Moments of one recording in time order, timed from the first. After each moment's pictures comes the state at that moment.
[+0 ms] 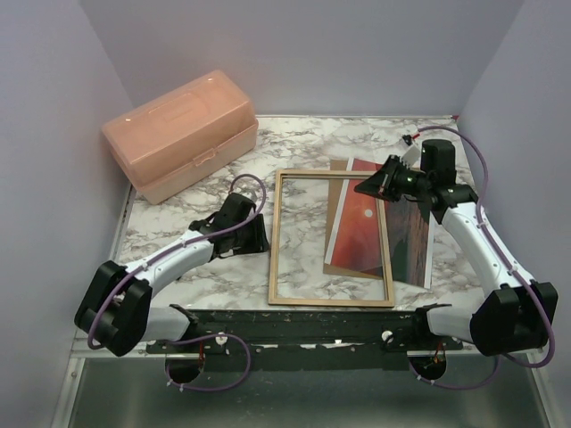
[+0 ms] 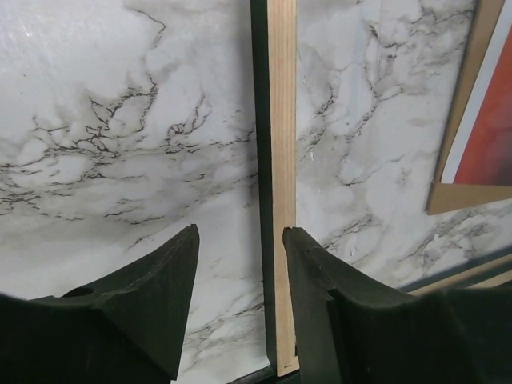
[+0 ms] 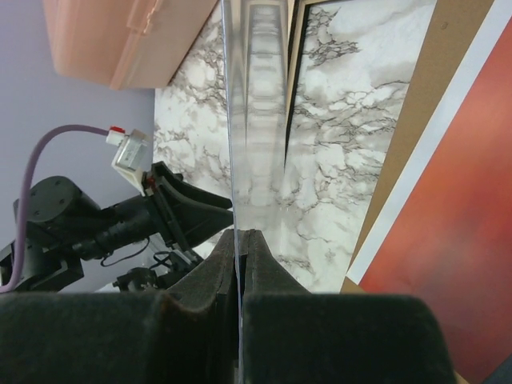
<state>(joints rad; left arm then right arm) -0.56 1.28 0.70 -0.34 0.11 -0.61 0.13 1.25 1.05 -0.40 -0.64 0.63</state>
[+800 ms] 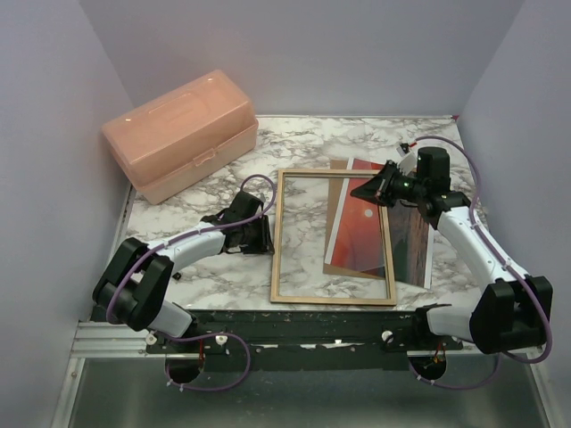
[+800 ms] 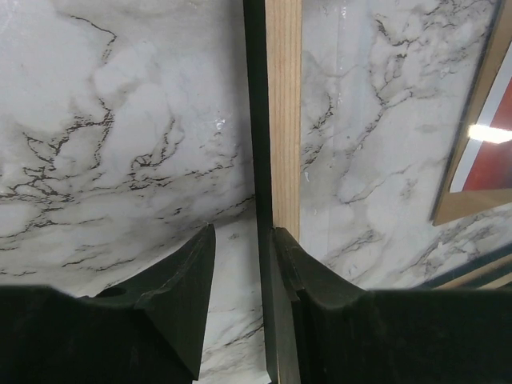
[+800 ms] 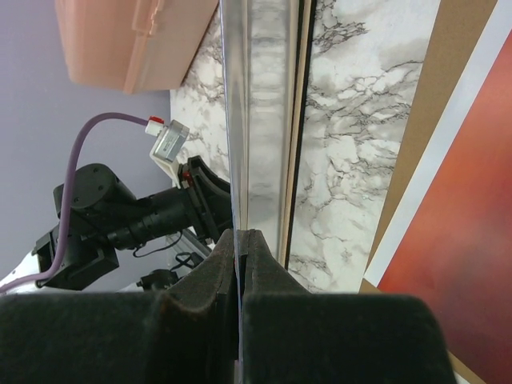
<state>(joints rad) -0.56 1.46 0.73 -0.26 0.18 -0.60 0.13 1.26 0.94 -0.27 -0.68 0.74</state>
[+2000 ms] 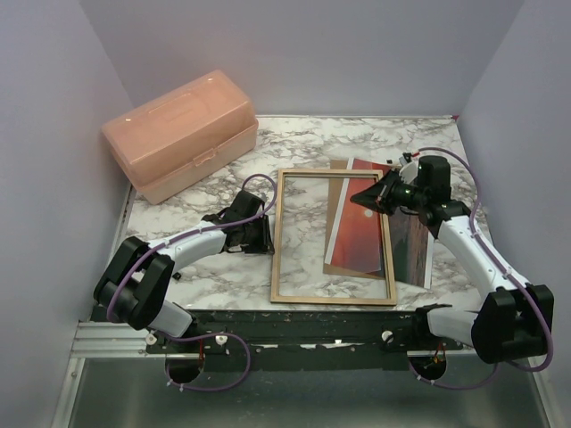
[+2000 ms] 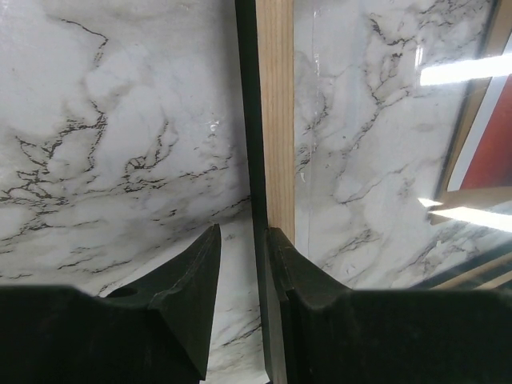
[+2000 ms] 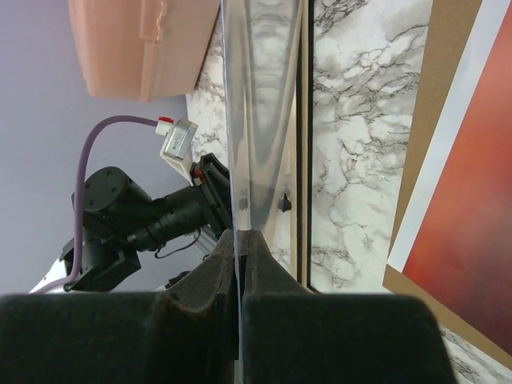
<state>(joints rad) -0.56 1.47 0.74 -0.27 0.18 -0.59 0.13 1.21 0.86 -0.22 -0.68 0.88</state>
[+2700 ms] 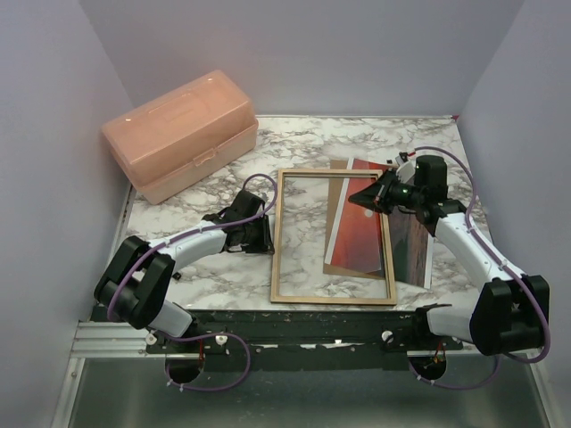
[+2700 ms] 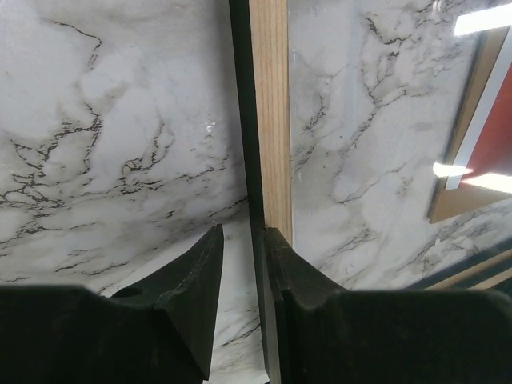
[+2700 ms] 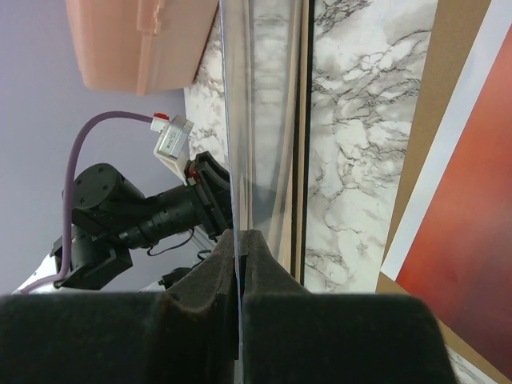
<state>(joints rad) -0.56 1.47 0.74 -0.27 0.19 -0.59 0.13 1.26 0.85 -0.17 -0.71 0.85</state>
